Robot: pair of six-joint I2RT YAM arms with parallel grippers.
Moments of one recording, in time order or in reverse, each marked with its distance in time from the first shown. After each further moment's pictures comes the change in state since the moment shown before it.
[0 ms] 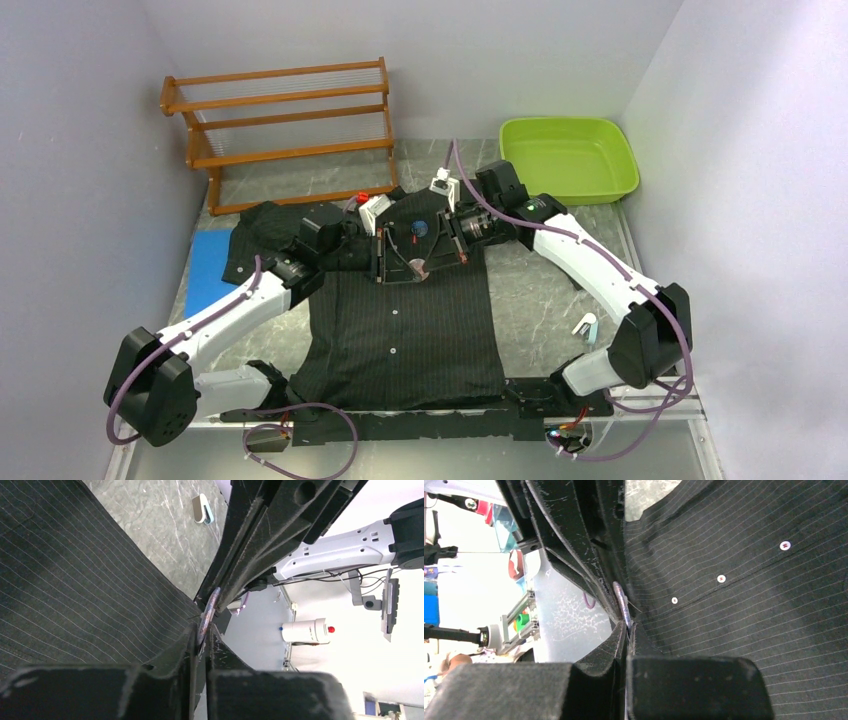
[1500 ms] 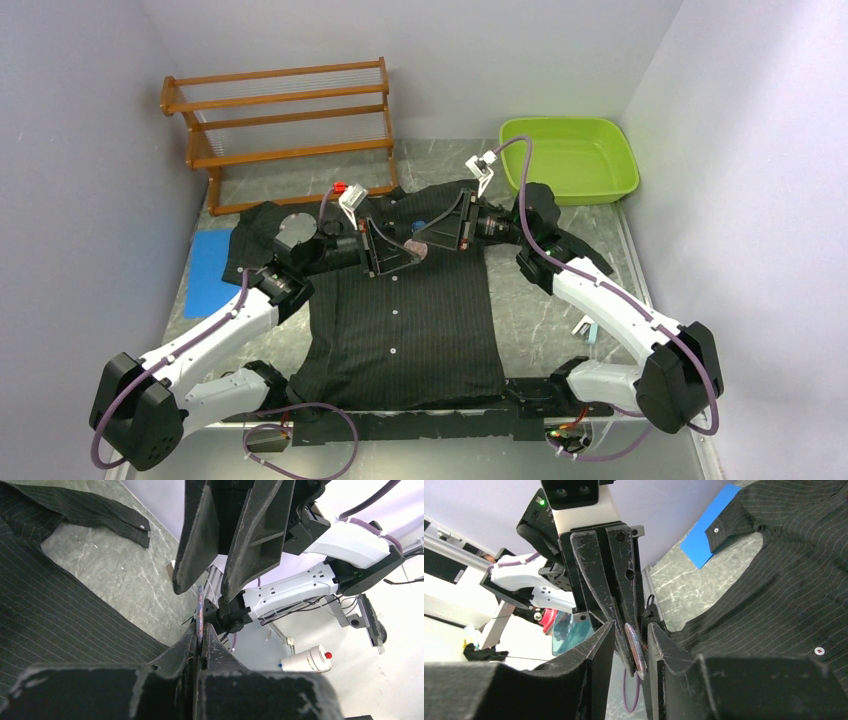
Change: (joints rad) left arm 0.000 -0.129 -0.082 0.340 -0.060 -0.116; right arm -0.005 -0.241 -0.375 0.988 0.138 0.735
